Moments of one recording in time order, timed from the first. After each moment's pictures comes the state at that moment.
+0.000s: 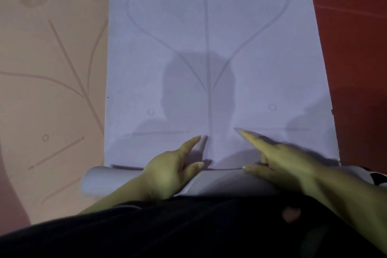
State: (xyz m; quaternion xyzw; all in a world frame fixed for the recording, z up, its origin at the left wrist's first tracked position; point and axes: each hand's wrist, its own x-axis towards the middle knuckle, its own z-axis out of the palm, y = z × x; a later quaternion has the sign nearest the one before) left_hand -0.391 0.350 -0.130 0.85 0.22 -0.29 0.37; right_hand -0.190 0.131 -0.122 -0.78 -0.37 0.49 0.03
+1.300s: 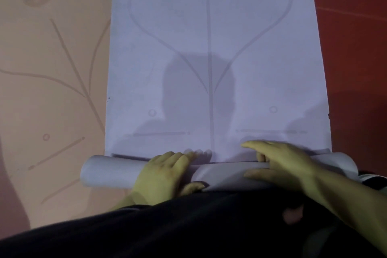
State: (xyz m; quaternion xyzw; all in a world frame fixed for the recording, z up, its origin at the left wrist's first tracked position) left_hand -0.426 0.343 -0.148 0.97 0.08 0.01 0.23; right_hand -0.192 0.130 -0.136 -0.80 -0.40 0.44 0.05
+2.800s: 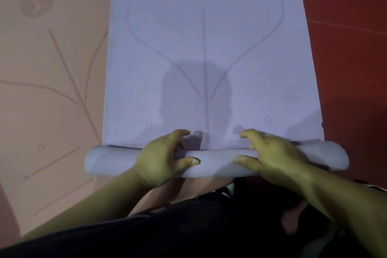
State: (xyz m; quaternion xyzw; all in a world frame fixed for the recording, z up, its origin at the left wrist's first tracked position) left_hand -0.375 0.386 -0.162 0.91 0.20 -0.12 0.34; right_hand -0.178 0.146 -0.144 -0.84 -0.42 0.34 0.06
